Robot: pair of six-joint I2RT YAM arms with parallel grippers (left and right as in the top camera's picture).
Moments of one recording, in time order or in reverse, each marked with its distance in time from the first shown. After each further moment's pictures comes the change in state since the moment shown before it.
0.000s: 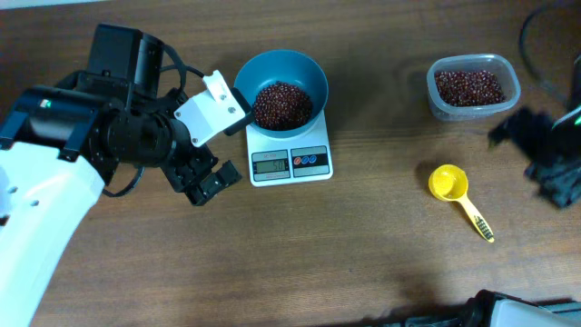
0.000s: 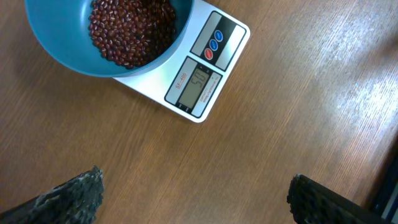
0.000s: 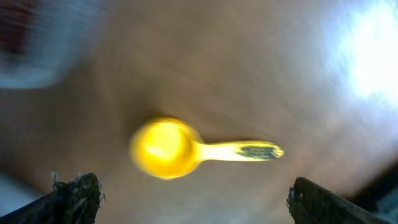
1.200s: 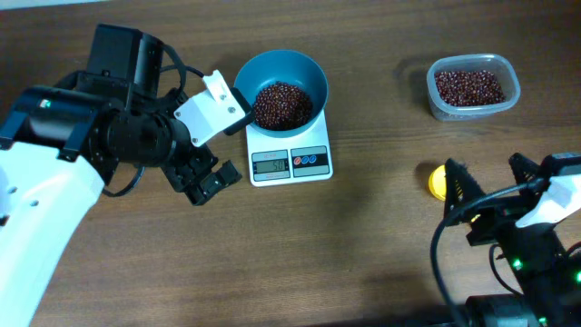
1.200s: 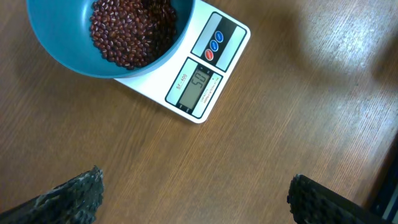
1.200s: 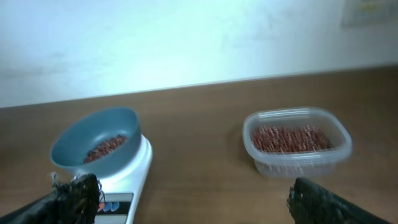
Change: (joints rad) left arm 0.000 0.000 0.001 0.001 0.000 0.000; right arm 0.334 -1.297 -0.739 0.614 -0.096 -0.473
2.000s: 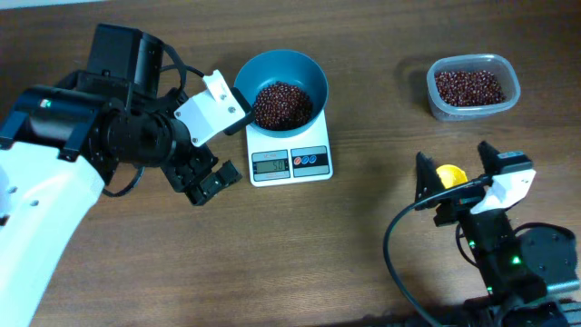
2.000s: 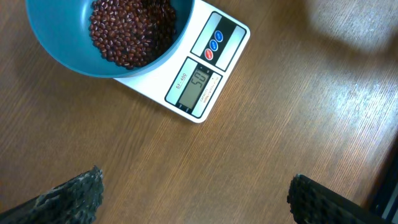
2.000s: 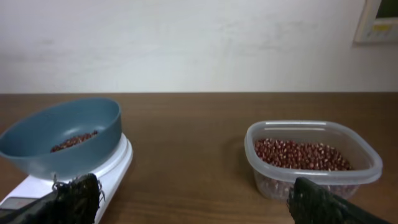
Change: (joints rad) left arm 0.000 0.000 0.000 -0.001 0.000 0.000; right arm 0.112 -0.015 -0.385 0.476 0.113 -0.082
